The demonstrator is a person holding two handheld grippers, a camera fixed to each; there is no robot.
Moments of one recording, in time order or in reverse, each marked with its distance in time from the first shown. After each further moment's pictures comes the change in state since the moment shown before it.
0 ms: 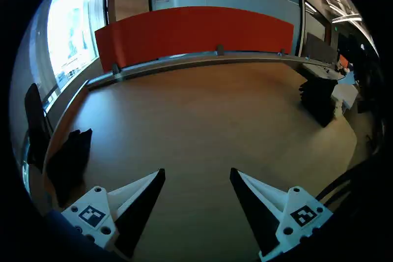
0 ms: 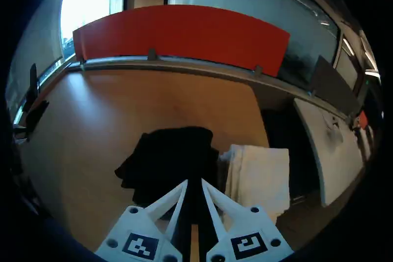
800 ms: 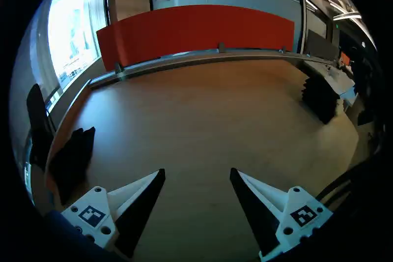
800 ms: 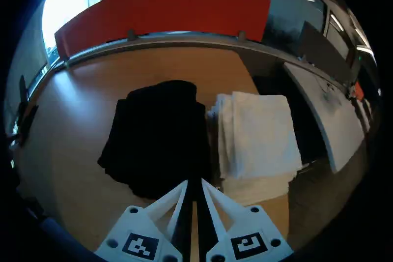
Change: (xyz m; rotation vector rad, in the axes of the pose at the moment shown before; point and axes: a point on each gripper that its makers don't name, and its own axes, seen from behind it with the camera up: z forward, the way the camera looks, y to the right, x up) left arm -0.007 0.000 -0.007 0.022 -0.014 0.007; right arm -0.082 0.015 0.023 -0.045 -0.112 0.124
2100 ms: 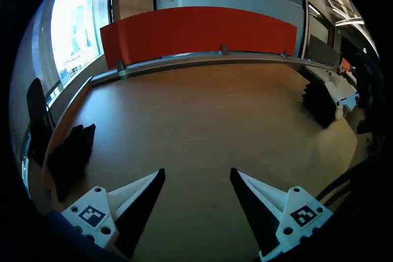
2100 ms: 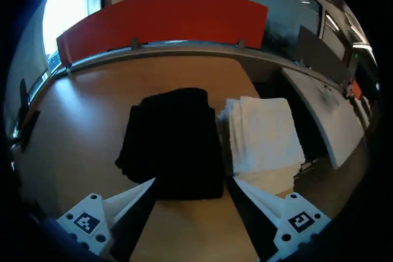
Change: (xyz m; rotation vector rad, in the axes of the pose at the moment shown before) left arm -0.001 -0.008 -0.002 -0.008 0.016 -0.036; right arm 0.005 -0.031 -0.018 -0.009 0.078 0.023
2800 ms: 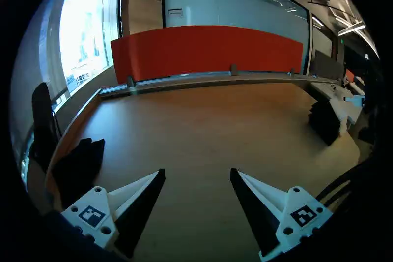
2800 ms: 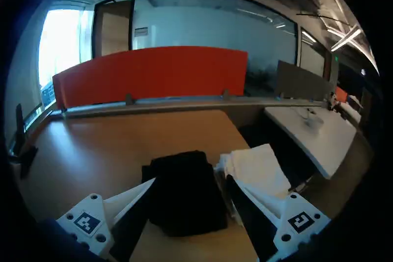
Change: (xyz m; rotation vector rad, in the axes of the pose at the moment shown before) left arm 0.041 -0.027 -0.004 0.045 0.128 -0.027; right arm 0.092 -0.020 -0.044 -0.097 0.371 0.088
